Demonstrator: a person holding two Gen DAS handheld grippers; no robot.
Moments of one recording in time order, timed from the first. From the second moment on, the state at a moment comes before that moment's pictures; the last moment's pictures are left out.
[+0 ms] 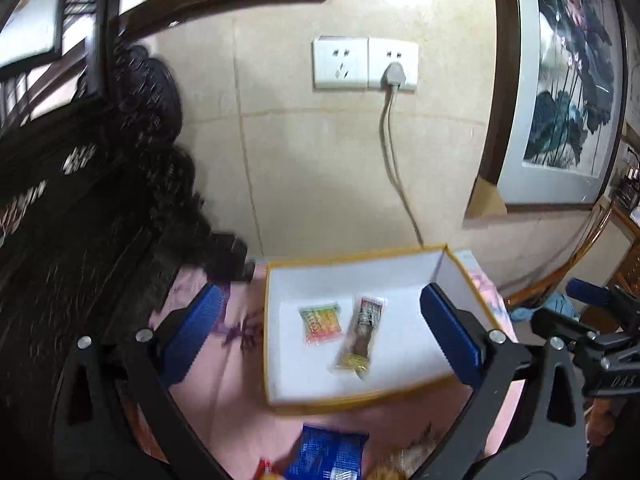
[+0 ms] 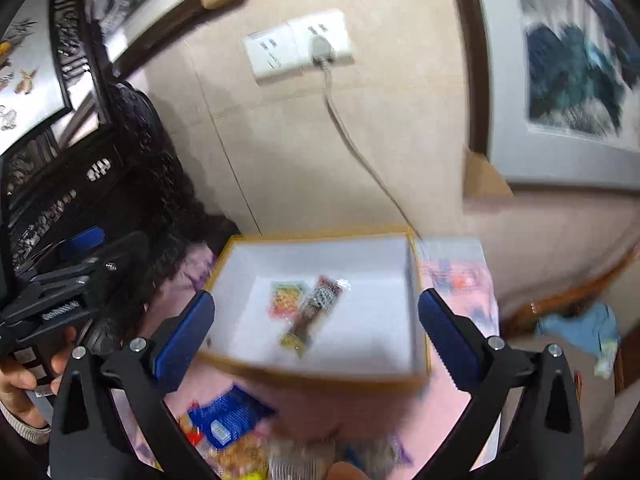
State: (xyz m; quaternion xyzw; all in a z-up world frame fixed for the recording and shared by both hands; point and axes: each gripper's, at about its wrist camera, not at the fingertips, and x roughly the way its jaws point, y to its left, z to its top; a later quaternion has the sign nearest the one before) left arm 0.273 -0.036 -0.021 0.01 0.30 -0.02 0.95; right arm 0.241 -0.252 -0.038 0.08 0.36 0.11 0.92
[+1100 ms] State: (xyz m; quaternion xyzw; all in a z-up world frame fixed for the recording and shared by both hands) left arm 0.084 0.084 -0.159 -0.09 0.45 0.03 0.89; right arm 0.201 -0.166 -0.243 -0.03 0.58 0.07 0.81
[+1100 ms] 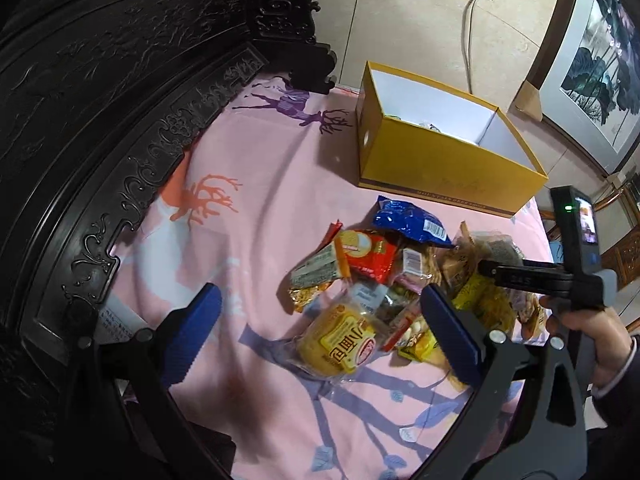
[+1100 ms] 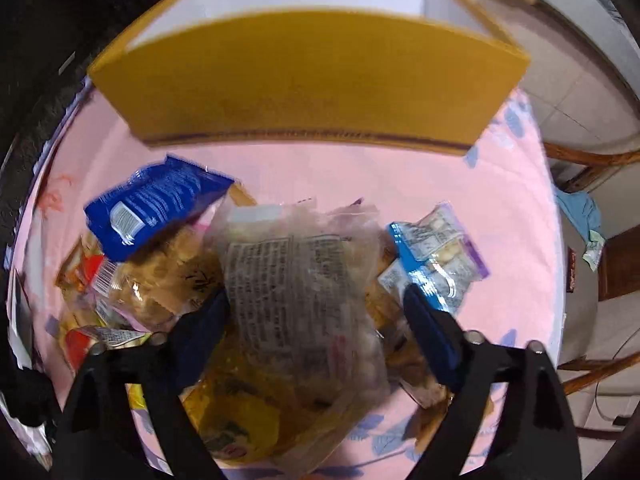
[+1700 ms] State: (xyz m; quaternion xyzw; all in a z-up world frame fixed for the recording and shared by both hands) left arm 0.086 0.027 -0.224 0.19 0.44 -0.16 0.86; right arm 0.136 -0.221 -0.154 0.13 0.48 0.11 0.86
